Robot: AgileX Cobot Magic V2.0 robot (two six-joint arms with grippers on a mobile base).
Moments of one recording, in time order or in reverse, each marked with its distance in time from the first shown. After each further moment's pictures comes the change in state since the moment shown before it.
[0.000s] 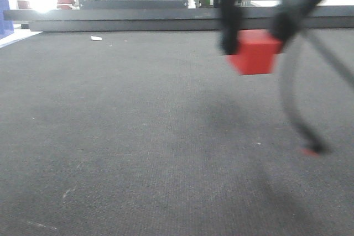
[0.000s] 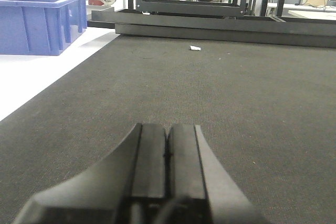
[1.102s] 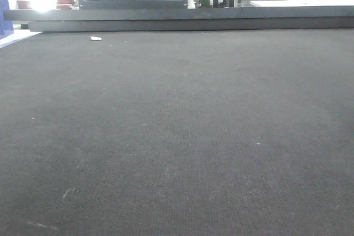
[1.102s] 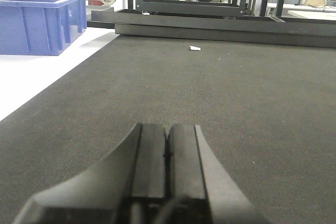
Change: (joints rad) left arm 0.000 0.000 0.000 0.000 0.000 0.000; right arm -0.515 -1.015 0.879 0.115 -0.871 -0.497
